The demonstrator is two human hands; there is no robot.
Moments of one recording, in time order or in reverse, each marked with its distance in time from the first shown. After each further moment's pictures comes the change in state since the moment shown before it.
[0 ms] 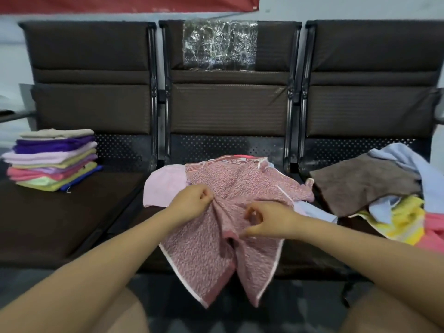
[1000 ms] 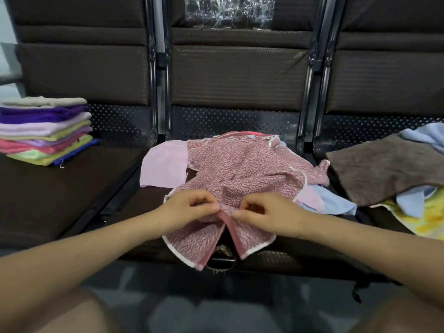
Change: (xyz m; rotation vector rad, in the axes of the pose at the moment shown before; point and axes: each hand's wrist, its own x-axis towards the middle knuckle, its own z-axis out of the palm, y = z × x) left_hand -0.043 -0.018 0.010 -0.589 -0.248 0.084; right_hand 0.009 -0.004 0.017 0.189 0.031 -0.171
